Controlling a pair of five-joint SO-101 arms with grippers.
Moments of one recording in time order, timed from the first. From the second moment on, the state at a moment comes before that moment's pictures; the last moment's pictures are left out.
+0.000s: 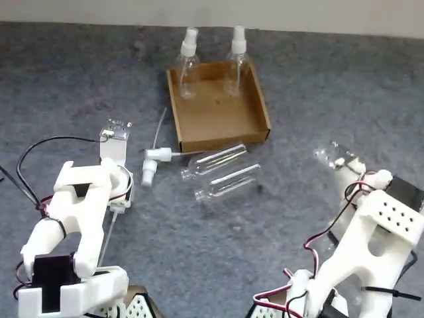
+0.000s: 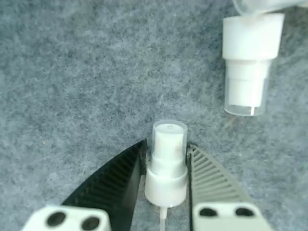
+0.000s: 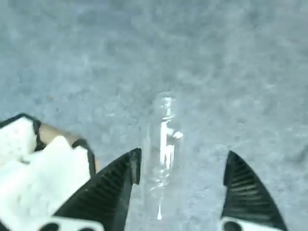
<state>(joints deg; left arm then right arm) -12.2 -10.5 50.2 50.9 -7.5 30.9 -34.9 36.1 93.5 69.7</state>
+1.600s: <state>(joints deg) -12.2 -10.5 50.2 50.9 -7.5 29.6 3.9 21.8 59.4 36.4</state>
